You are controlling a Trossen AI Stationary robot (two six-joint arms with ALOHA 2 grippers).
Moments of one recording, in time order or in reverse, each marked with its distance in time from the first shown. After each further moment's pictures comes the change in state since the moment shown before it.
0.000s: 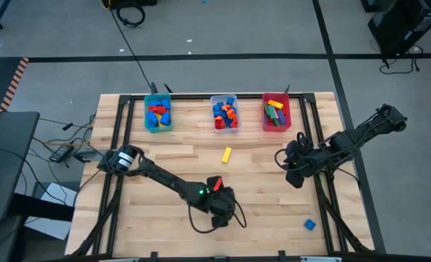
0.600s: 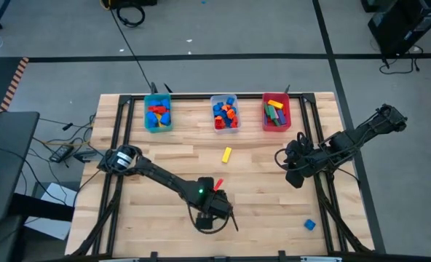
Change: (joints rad) left arm -0.011 -0.014 0.118 -0.418 0.220 0.056; right arm 0.000 0.000 0.000 0.000 0.000 0.010
